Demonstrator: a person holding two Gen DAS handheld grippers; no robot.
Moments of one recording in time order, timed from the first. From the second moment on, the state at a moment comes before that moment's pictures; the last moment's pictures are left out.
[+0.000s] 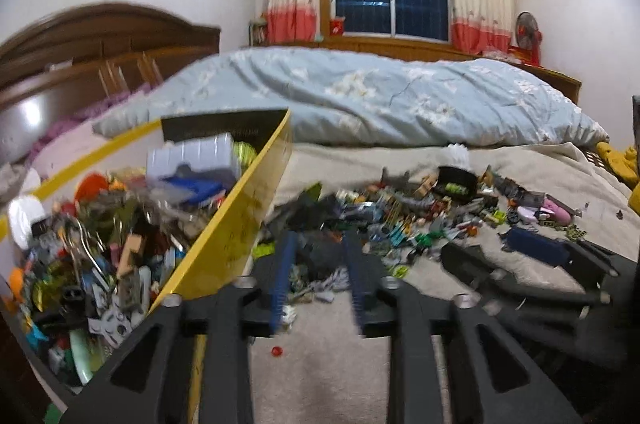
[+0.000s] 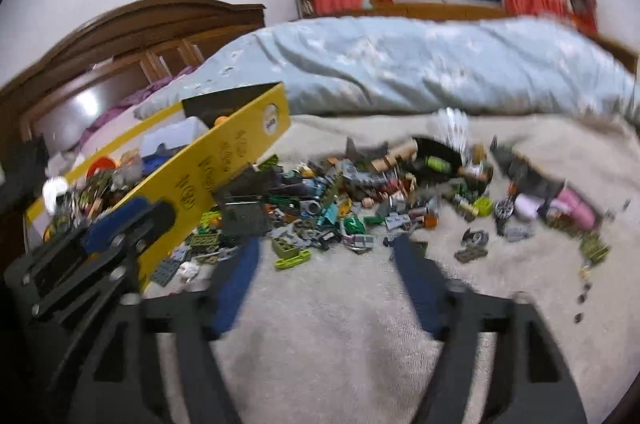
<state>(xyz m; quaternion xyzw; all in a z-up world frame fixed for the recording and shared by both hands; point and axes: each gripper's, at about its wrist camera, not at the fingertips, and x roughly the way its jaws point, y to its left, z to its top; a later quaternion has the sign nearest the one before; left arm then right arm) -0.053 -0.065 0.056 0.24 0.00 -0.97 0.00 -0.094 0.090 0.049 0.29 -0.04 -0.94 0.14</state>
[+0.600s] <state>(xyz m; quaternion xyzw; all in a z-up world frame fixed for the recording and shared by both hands) -0.094 -0.071 -0.004 0.38 -0.02 -0.92 -0.01 -0.155 0.043 0.002 0.39 0.12 -0.89 0.19</state>
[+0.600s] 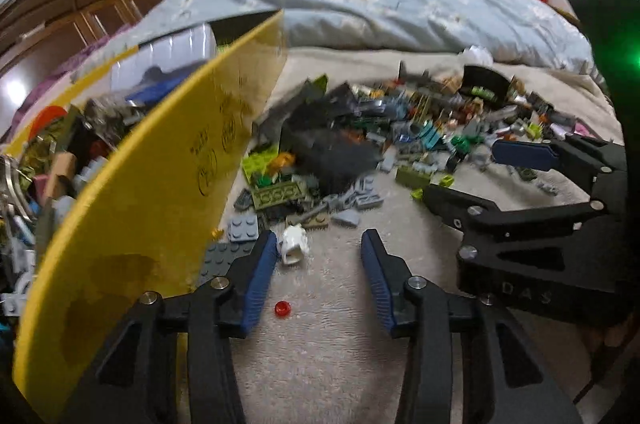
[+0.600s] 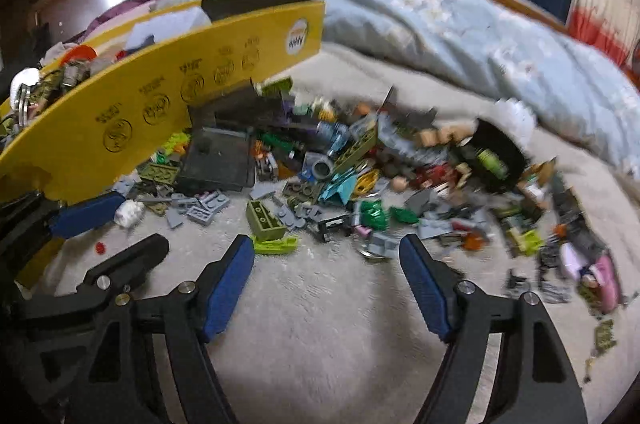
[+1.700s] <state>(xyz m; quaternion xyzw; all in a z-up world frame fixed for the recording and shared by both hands) -0.021 -0.084 -0.005 0.36 -0.07 -0.91 -0.20 -0.070 0.106 0.016 0.36 0.05 -0.90 0.25</state>
